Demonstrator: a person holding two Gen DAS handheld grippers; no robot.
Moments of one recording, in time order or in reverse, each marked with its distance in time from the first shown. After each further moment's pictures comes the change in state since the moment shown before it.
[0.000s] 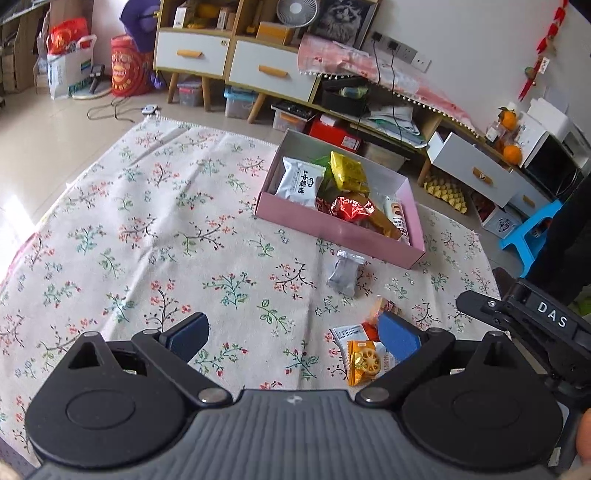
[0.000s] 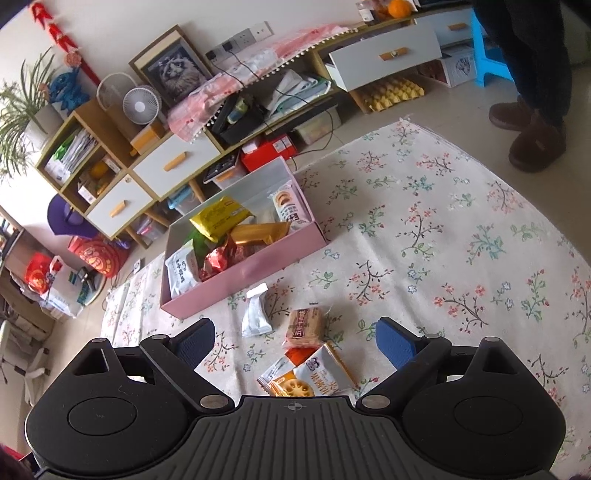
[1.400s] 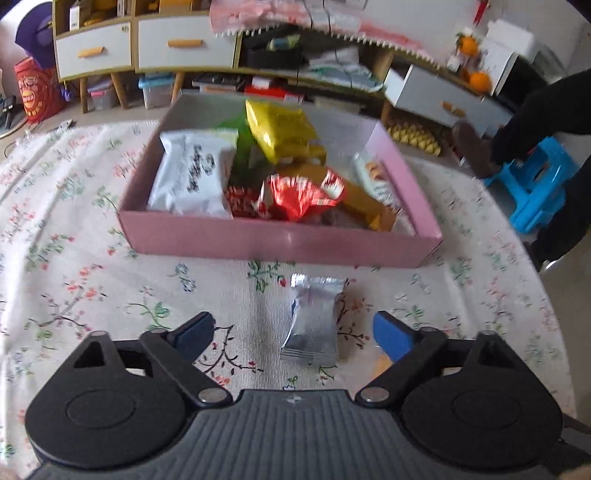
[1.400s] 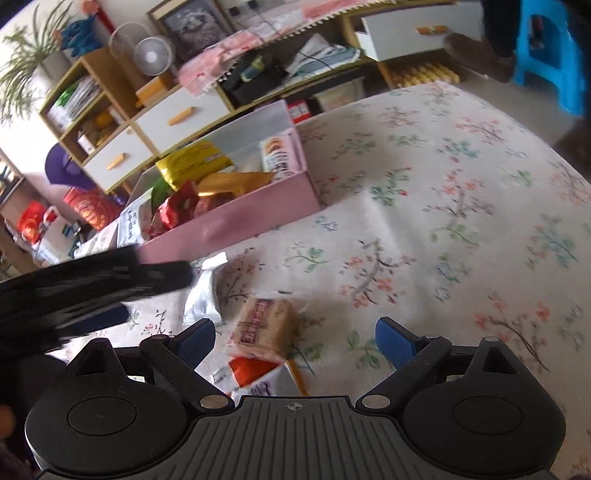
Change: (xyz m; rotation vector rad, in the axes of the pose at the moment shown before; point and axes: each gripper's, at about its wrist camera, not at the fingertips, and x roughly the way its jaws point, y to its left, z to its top) left arm 0.158 -0.043 0.038 0.247 0.112 -0.077; right arm 0.107 -0.017 -0.011 -0.201 0.066 0.005
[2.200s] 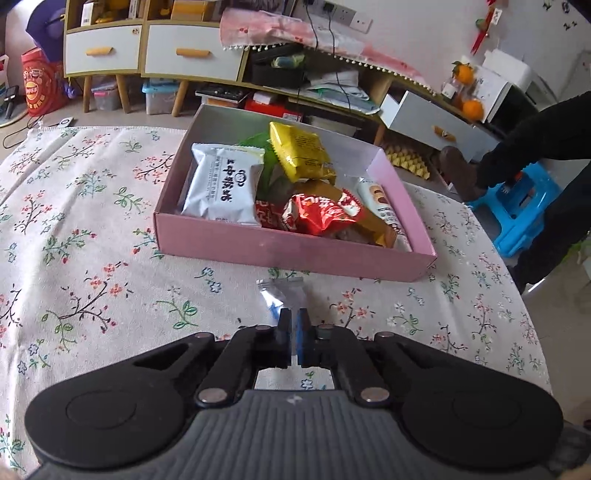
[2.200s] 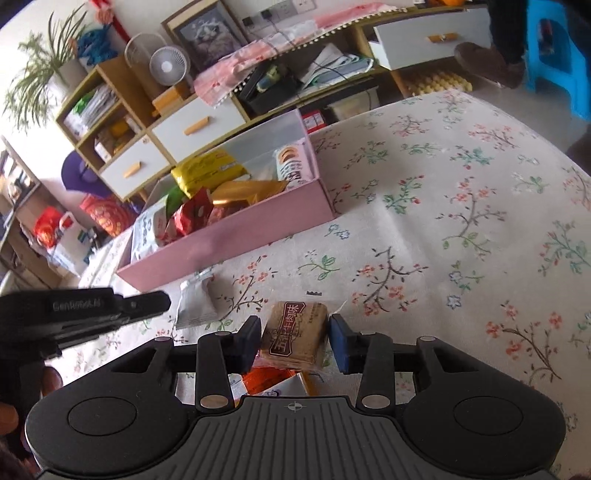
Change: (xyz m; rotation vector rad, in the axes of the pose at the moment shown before) left arm -0.034 0.029 -0.006 -0.044 -0.073 -0.067; right arm -0.010 -0.014 -0.005 0.052 -0.036 0.081
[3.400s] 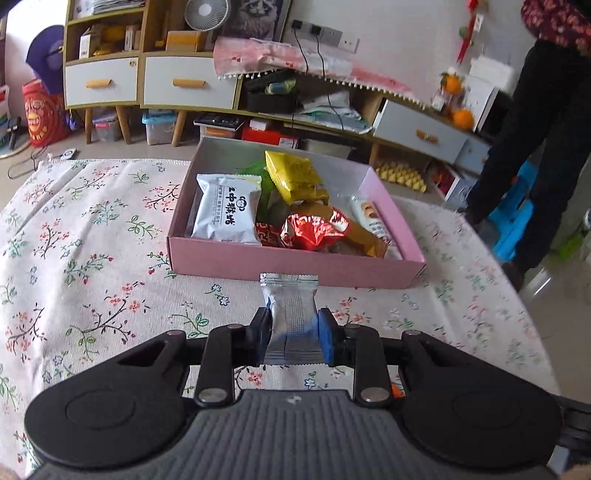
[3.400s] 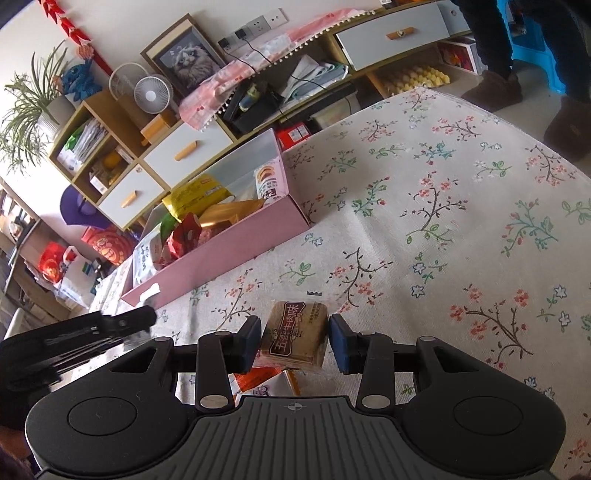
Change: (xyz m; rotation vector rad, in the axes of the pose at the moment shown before) left arm -0.023 -0.006 -0.004 0.042 -0.088 0.003; right arm -0.019 -0.017 -0.003 0.083 -0.042 0.016
